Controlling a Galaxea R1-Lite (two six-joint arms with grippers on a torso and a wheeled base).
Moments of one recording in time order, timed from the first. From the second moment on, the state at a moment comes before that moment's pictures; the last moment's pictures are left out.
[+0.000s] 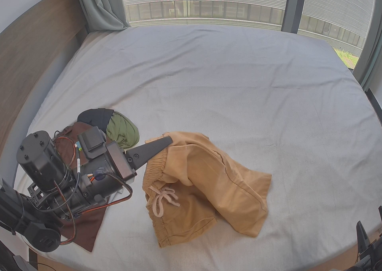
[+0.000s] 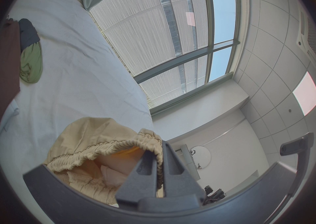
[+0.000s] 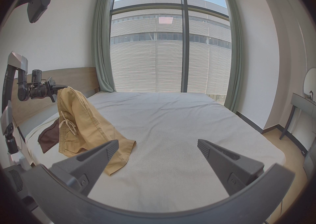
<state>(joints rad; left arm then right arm) -0.58 1.69 -0.37 -1.44 -0.36 -0.92 0.00 0.02 -0.02 0.00 0.01 -0.02</state>
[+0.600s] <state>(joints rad) -0.42 1.76 -0.27 -1.52 -0.43 -0.73 0.00 0.02 -0.02 0.00 0.01 -0.02</state>
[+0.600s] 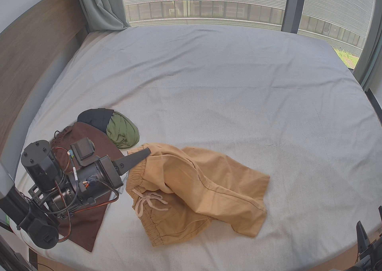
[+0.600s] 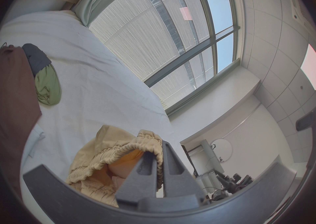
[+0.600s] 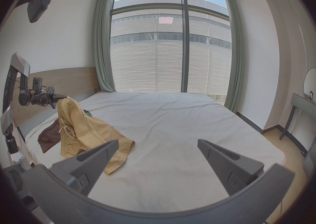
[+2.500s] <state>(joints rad) -0.23 1.87 -0.23 -1.55 -0.47 -0.58 0.00 0.02 -0.02 -0.02 0.03 -0.04</state>
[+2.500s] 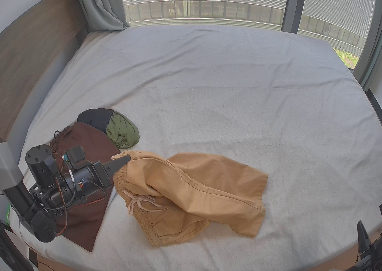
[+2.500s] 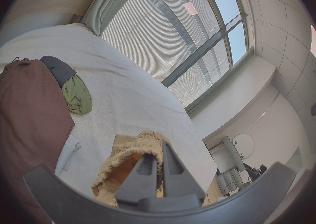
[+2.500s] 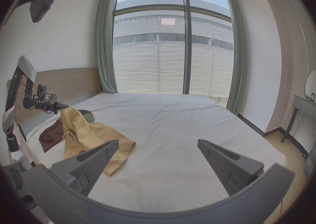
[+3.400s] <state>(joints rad) -0.22 1.84 -0.24 -1.55 -0.51 -0.58 0.01 0.41 -0.25 -0.13 0.12 0.00</state>
